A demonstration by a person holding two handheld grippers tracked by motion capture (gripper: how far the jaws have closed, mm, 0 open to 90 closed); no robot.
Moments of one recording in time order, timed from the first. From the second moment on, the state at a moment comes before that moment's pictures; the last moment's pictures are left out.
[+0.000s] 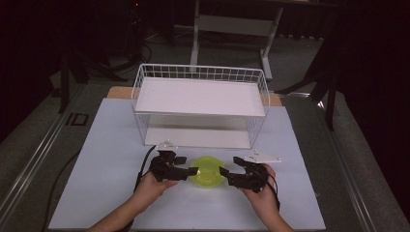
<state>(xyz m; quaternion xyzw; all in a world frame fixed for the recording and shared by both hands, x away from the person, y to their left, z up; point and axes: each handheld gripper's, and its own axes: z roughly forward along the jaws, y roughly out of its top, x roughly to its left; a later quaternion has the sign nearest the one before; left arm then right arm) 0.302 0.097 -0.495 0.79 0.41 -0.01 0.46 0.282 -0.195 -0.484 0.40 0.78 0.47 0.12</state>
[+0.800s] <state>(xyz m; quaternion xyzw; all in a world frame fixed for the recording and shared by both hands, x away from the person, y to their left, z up) 0.297 0.093 -0.502 0.79 0.42 -0.05 0.44 0.287 -0.188 -0.501 0.42 0.78 0.45 0.06</state>
